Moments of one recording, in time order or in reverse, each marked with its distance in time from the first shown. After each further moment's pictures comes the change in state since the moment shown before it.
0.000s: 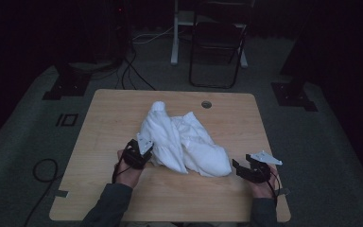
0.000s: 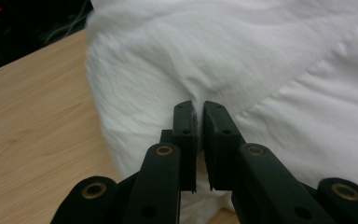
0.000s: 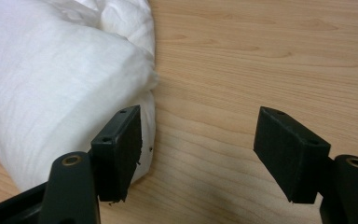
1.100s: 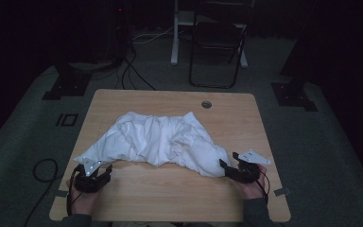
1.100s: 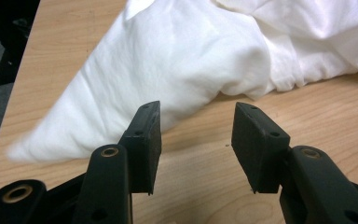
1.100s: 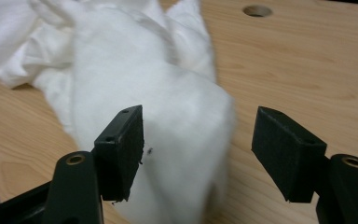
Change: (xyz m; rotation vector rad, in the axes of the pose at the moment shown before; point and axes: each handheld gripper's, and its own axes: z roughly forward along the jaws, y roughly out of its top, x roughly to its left) left arm 0.069 -0.109 -0.067 0.086 0.124 -0.236; right arm 0.044 0.018 0.000 -0.046 0.101 -0.096
